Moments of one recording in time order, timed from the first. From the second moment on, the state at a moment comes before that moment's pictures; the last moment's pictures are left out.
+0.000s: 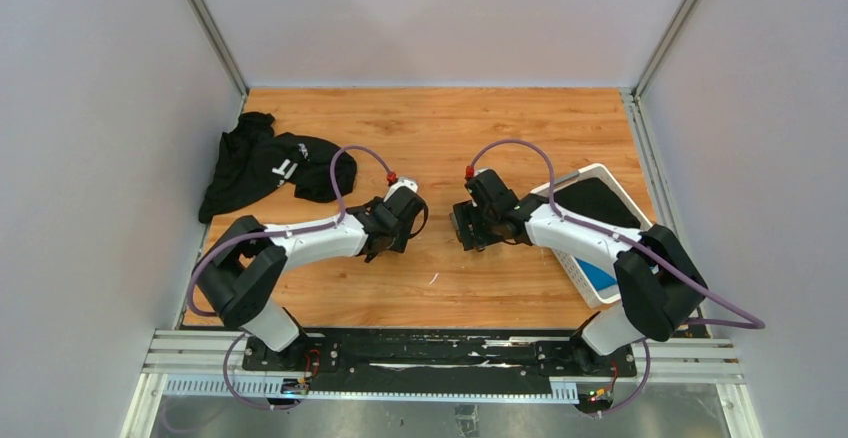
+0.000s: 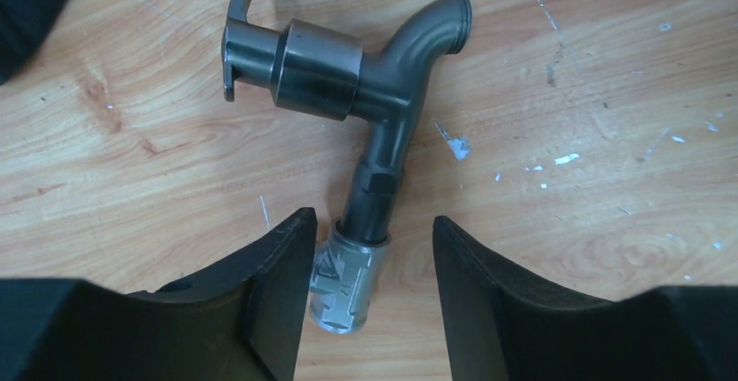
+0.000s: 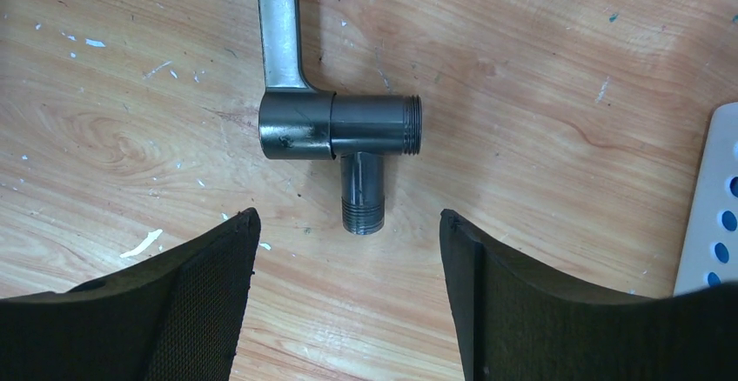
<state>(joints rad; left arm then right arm) -0.80 1.55 0.83 -0.33 -0.45 -0.38 0.71 1.50 0.90 -0.43 0.12 0.34</state>
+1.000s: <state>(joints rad) -0.63 1.33 0.76 -0.14 -0.04 -0.41 0.70 1.44 0.86 -0.46 0.16 0.32</state>
